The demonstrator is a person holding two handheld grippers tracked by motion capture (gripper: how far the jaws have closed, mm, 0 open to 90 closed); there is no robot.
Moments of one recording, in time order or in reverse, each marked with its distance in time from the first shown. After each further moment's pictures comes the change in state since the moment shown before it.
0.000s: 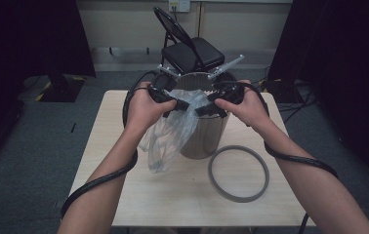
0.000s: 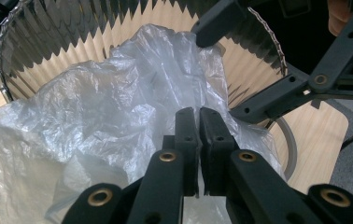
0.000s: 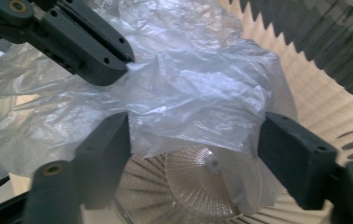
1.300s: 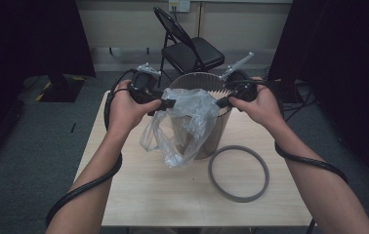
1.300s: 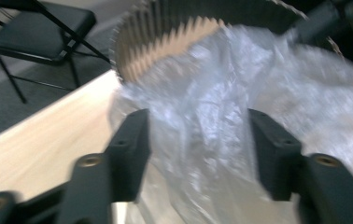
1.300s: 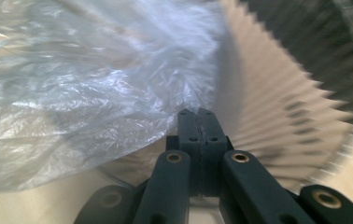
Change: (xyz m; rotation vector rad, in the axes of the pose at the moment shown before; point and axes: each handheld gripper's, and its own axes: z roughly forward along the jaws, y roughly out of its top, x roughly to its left) left arm 0.018 -0.017 -0.029 -0.080 0.157 0.025; right arm -0.015 -0.011 -0.029 0.105 -0.150 -0.059
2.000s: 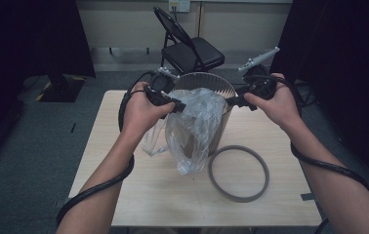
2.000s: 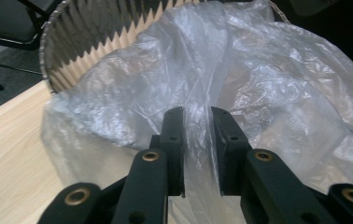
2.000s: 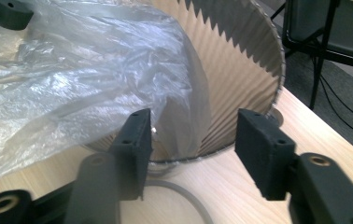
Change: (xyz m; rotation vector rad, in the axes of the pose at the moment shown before) left arm -0.034 0.017 0.013 0.096 -0.042 0.018; right arm -0.012 -0.017 -0.035 -0.091 -0.062 0.070
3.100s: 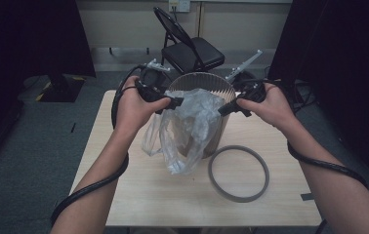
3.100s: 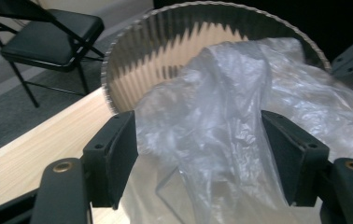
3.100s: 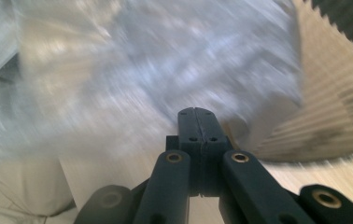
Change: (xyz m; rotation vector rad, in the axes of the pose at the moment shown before) left arm 0.020 -0.004 -0.016 -0.094 0.104 0.003; right arm 0.021 0.007 0.010 0.146 0.257 -0.028
